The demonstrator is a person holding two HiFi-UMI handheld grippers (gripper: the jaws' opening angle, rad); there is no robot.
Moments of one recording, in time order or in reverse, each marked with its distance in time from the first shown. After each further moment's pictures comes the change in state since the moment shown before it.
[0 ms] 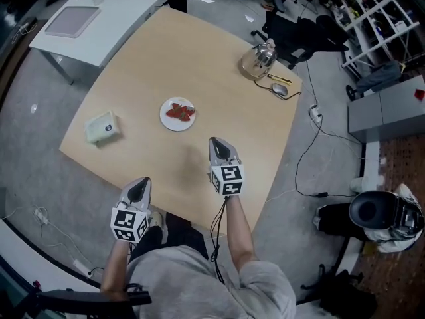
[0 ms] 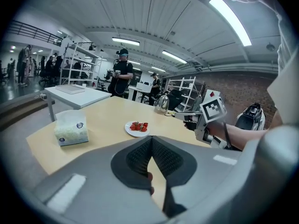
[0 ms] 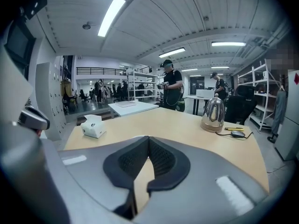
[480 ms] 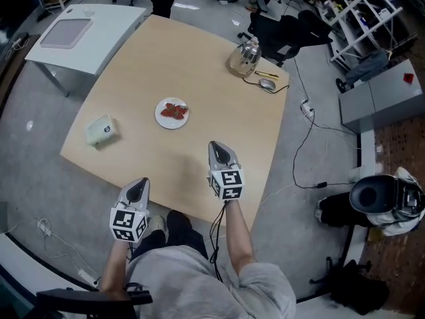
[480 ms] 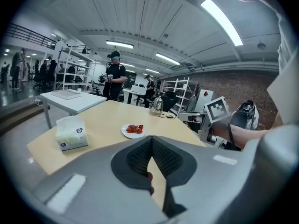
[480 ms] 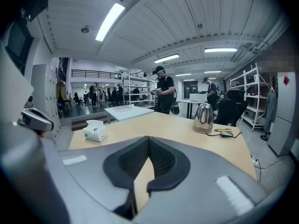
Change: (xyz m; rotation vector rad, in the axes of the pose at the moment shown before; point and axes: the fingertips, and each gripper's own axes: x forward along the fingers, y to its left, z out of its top) left arm -0.027 -0.015 0.004 0.057 -0.025 -0.050; right arm -0.058 0.010 0.004 0.027 -0.055 -0.073
